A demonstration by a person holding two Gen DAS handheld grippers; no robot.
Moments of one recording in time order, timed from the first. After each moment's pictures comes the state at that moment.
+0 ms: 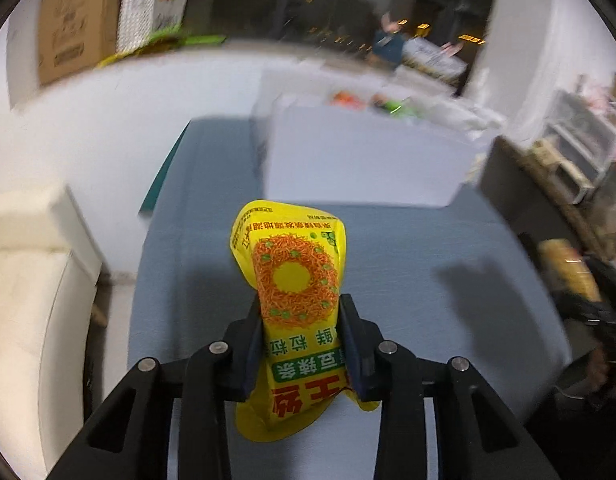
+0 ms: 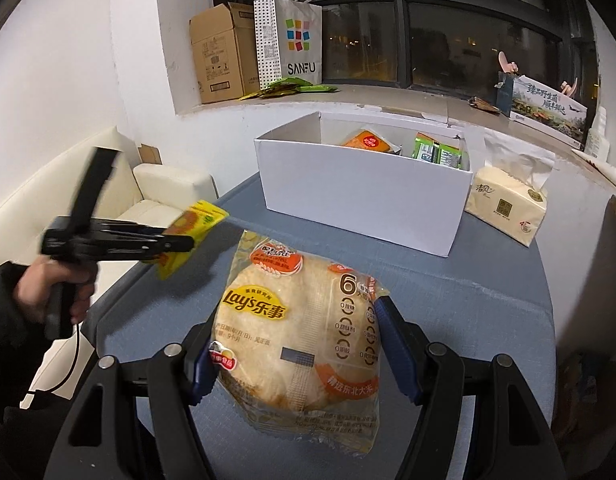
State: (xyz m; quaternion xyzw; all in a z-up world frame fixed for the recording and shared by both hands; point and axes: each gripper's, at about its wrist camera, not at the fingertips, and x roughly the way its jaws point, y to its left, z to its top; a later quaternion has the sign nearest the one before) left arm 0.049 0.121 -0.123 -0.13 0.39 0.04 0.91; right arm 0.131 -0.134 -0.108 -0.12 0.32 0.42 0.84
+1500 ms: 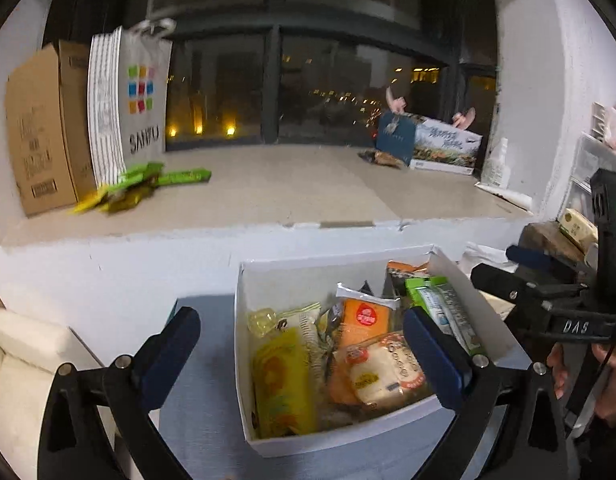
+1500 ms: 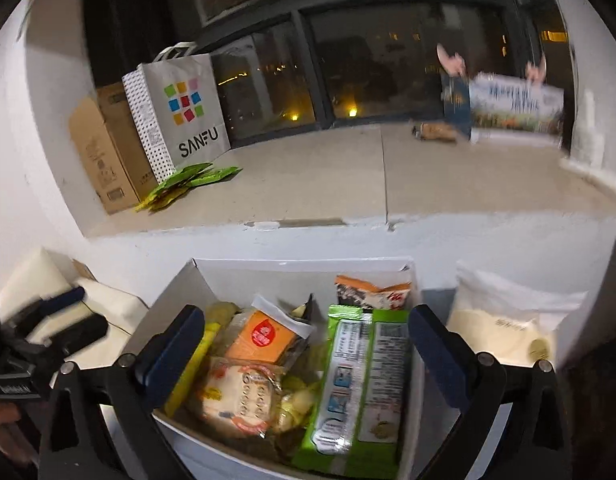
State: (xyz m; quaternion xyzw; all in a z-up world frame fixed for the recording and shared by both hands) left arm 0.239 0.152 -0.014 -0.06 0.28 0.09 0.95; right arm 0.378 -0.050 -0.032 -0.02 0.31 0.33 0.89
